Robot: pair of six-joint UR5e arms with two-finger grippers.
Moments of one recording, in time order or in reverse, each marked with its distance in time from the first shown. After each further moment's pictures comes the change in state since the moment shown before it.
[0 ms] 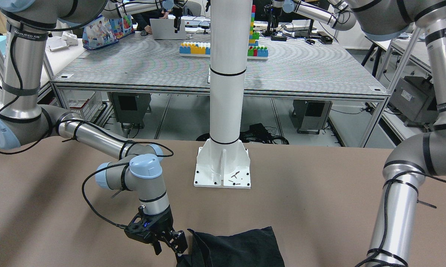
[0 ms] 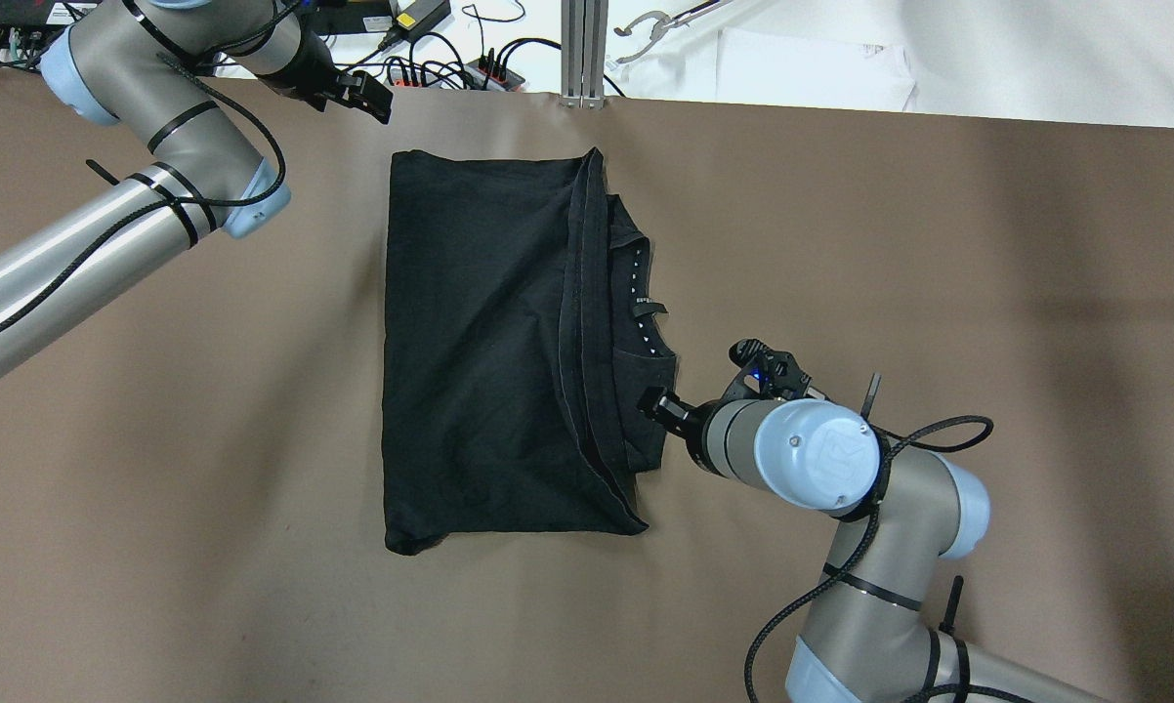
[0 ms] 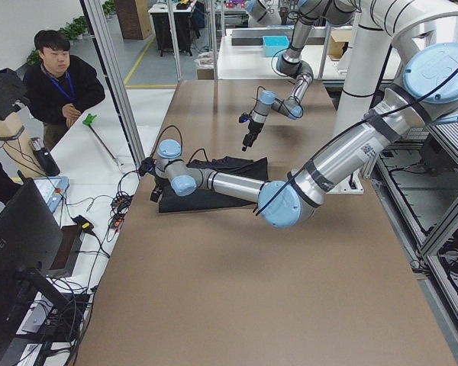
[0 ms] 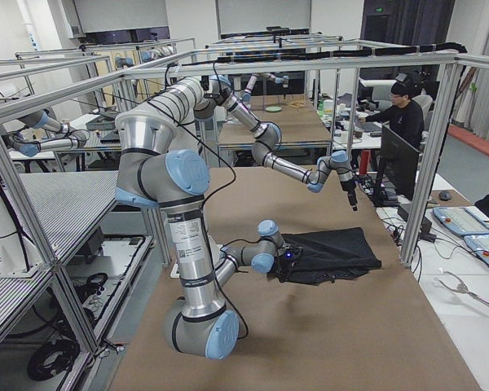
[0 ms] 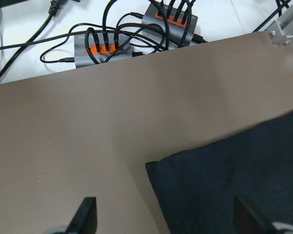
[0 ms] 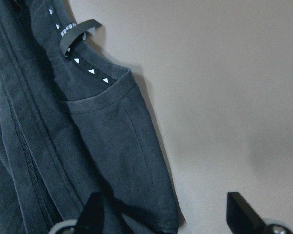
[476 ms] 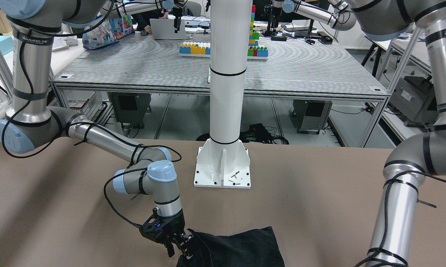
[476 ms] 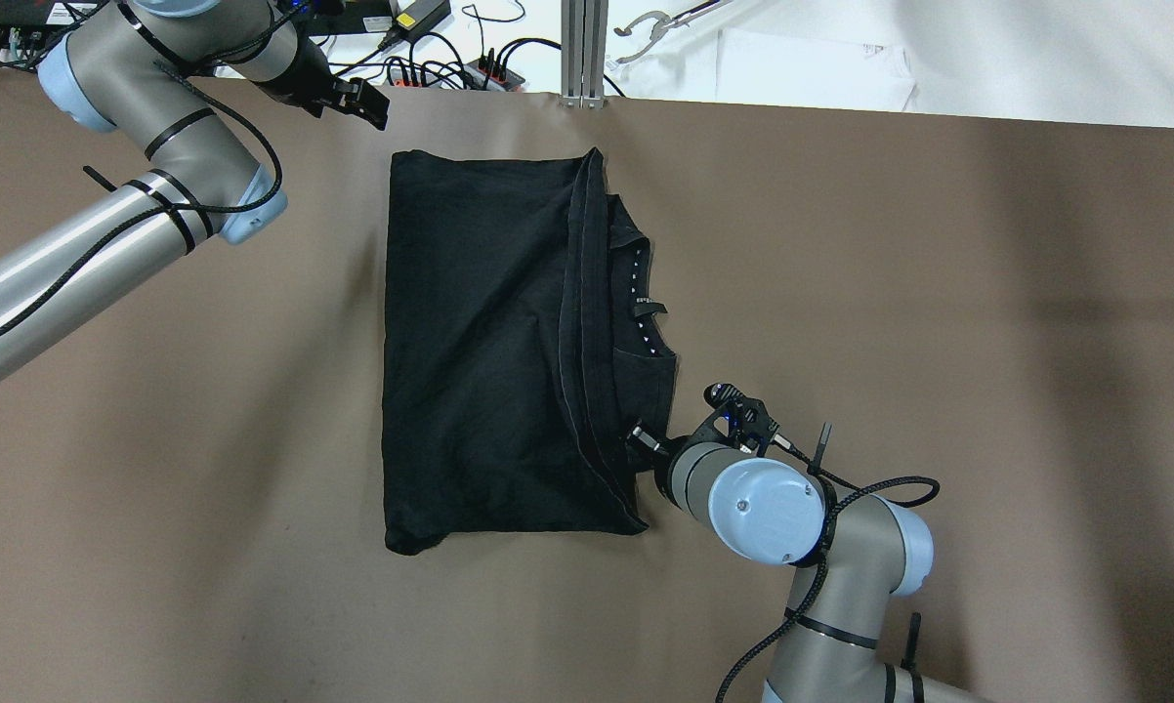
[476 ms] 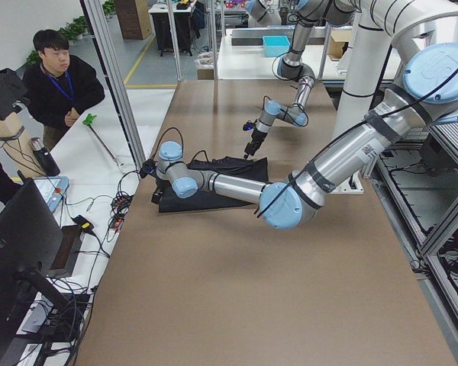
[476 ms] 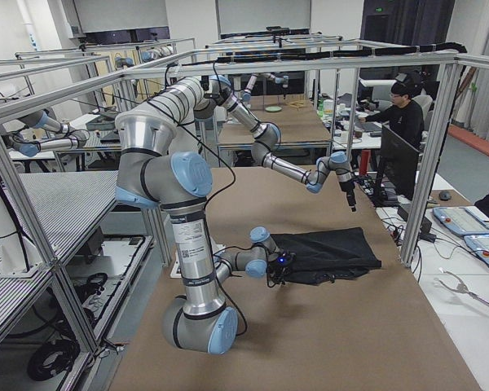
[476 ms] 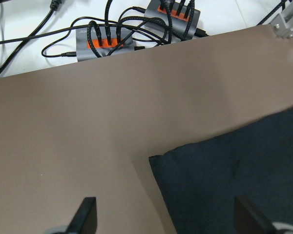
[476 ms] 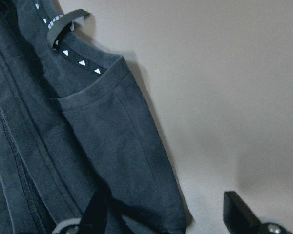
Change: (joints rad) left arm 0.003 0.013 -0.007 -0.001 0.002 0.001; right arm -0.090 0.028 -0.099 0.081 -0.132 0.139
